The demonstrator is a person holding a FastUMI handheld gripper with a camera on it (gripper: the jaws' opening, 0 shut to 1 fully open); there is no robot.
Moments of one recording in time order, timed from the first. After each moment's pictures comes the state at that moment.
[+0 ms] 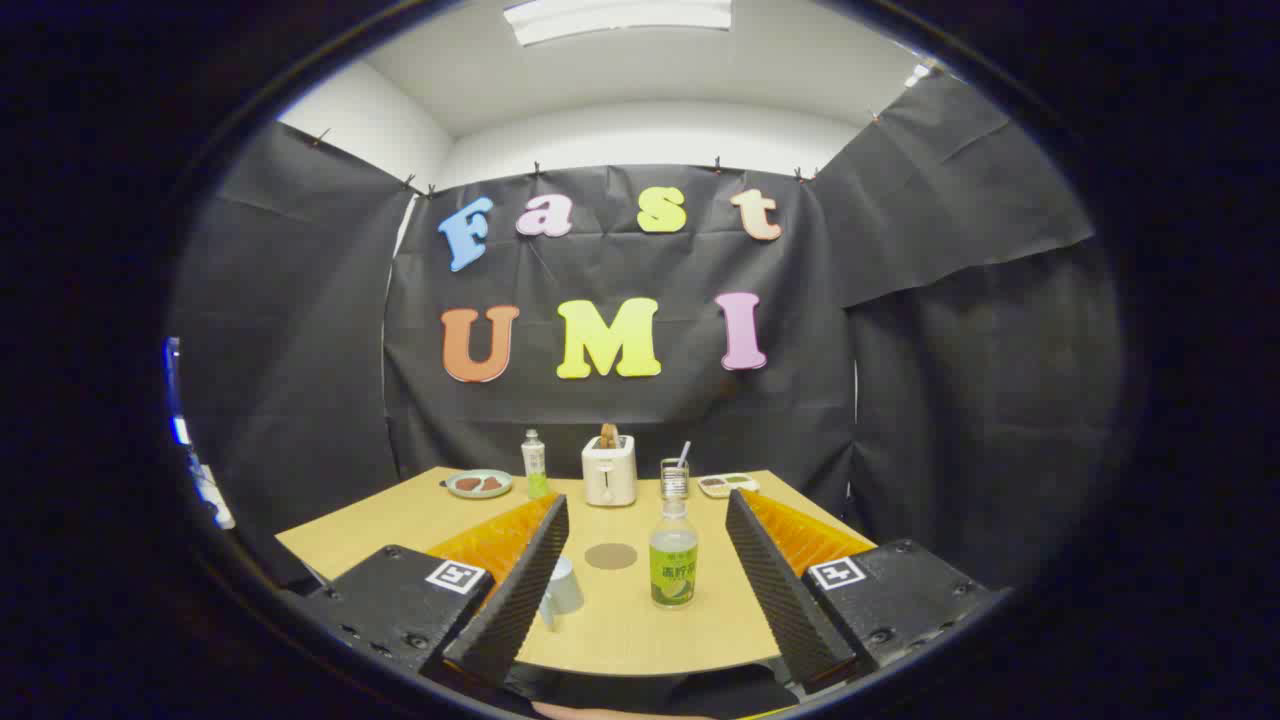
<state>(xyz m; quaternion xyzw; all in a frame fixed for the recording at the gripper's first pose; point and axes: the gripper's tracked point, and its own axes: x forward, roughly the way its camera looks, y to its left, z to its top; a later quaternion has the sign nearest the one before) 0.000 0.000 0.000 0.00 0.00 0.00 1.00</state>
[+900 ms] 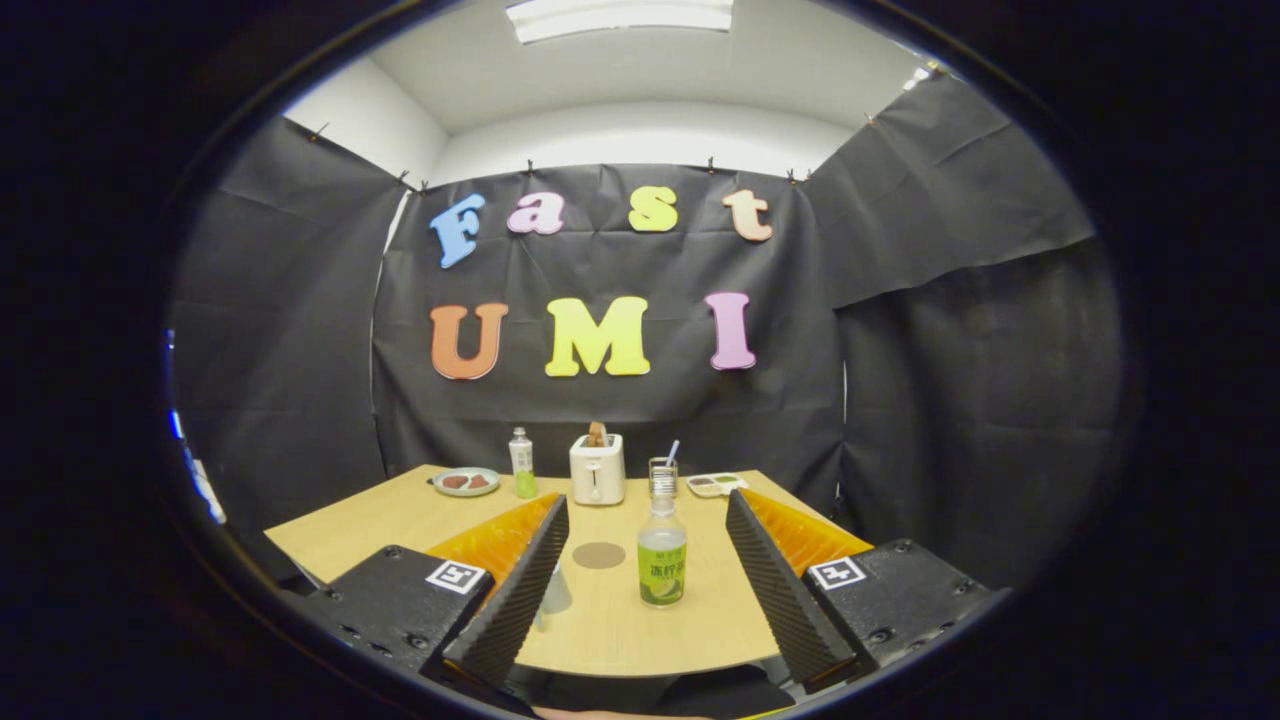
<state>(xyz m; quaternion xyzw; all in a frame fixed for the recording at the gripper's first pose) 0.003 -0.012 -0.005 -0.01 0.00 -0.02 1.00</state>
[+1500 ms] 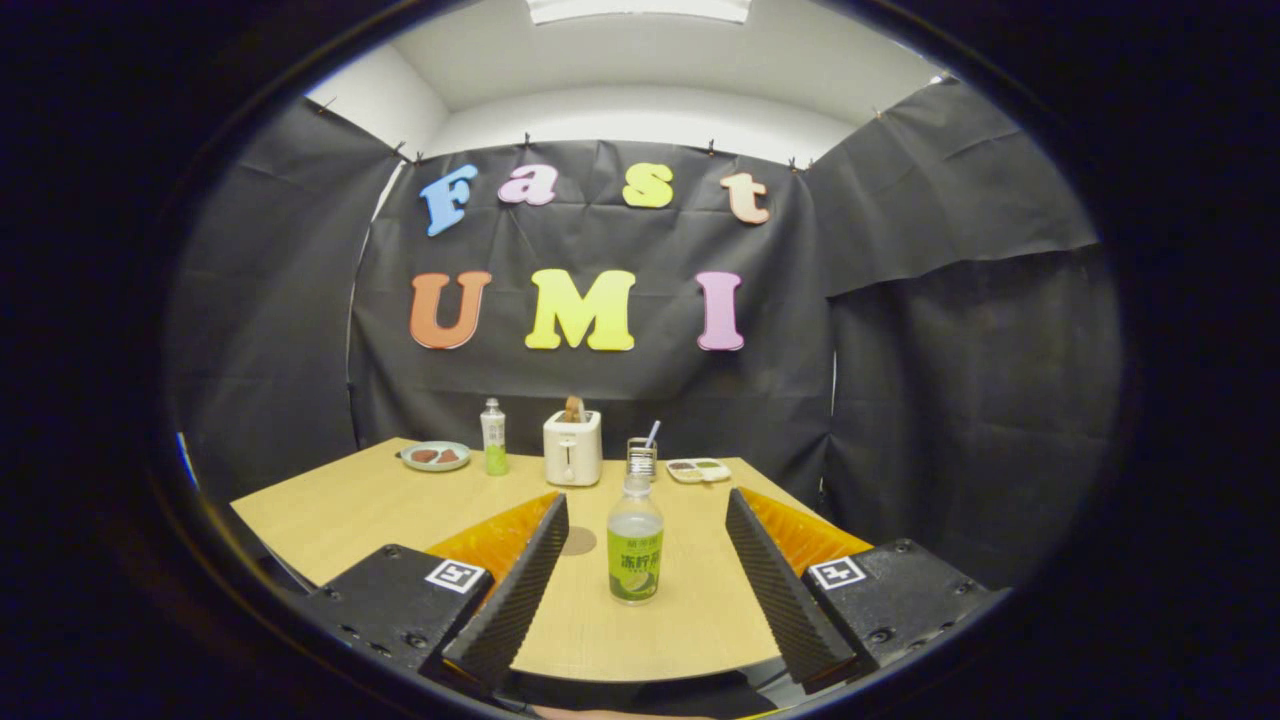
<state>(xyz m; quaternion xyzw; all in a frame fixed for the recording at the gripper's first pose) 0.056 -0.035 -0.046 -0.03 0.03 -0.05 1.00</state>
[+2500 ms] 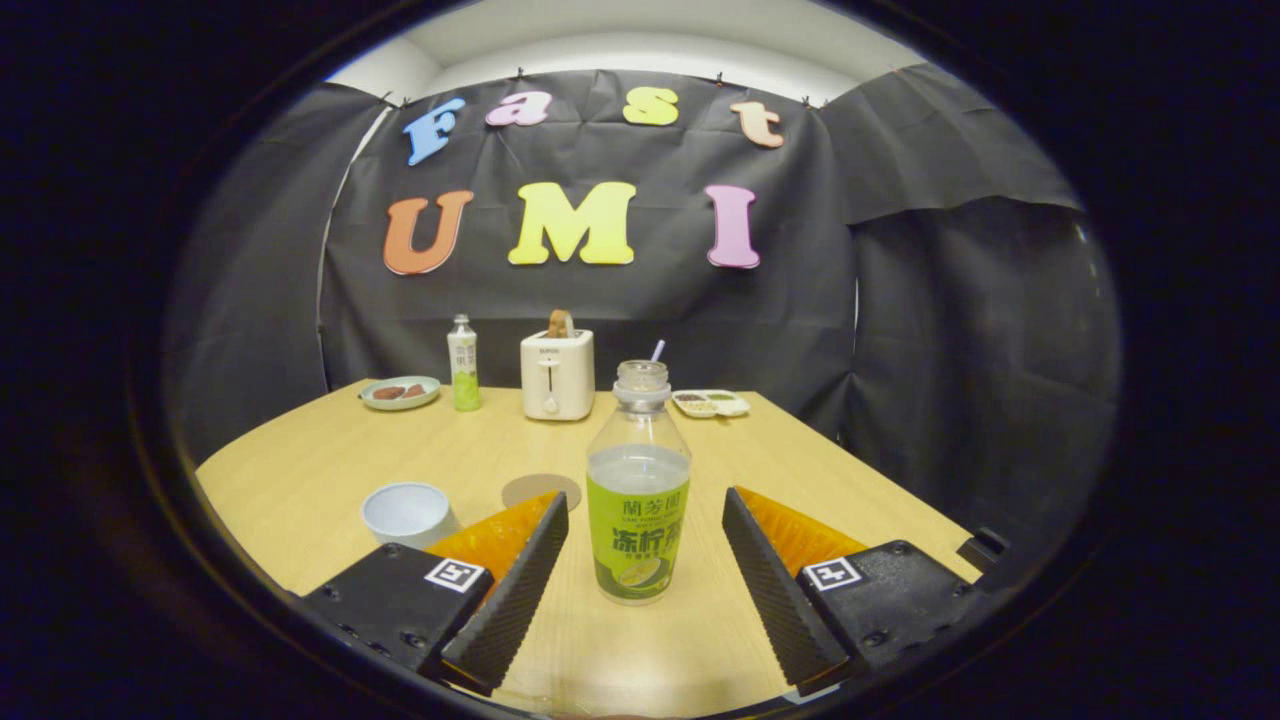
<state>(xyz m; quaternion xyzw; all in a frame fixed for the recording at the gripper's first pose) 0.186 -0.040 -0.151 -0.02 0.13 -0.05 0.99</state>
